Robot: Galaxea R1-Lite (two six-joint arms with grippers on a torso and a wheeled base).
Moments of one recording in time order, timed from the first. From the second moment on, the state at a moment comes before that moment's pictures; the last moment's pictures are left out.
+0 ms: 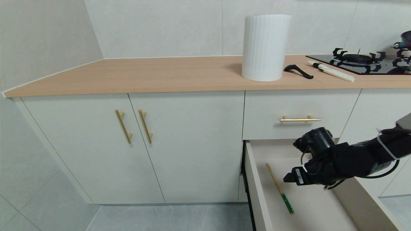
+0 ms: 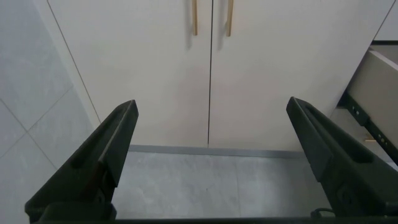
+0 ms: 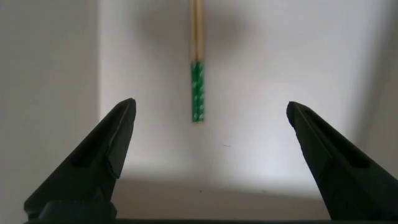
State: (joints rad) left arm 0.00 0.00 0.00 0.00 0.07 -0.01; right arm 0.29 2.00 -0.94 -0.07 -0.10 0.17
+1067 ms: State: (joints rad) left arm 0.00 0.00 0.00 0.00 0.07 -0.01; right arm 0.25 1.71 -0.90 -0.08 -0.10 0.12
